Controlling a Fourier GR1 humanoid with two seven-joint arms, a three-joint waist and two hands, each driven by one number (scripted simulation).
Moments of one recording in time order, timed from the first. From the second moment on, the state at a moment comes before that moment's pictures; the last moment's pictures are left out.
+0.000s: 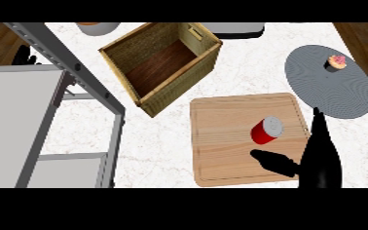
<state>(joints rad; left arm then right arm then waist) -0.22 0.46 0.04 -1.43 0.15 0.28 0.09 0.11 0.00 0.22 -1.95 1.02 -0.20 1.01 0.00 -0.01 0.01</state>
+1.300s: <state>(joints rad) -0.22 0.42 0.09 -1.43 0.10 0.22 0.10 0.04 -0.01 0.19 -1.66 1.00 -0.35 0.97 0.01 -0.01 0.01</state>
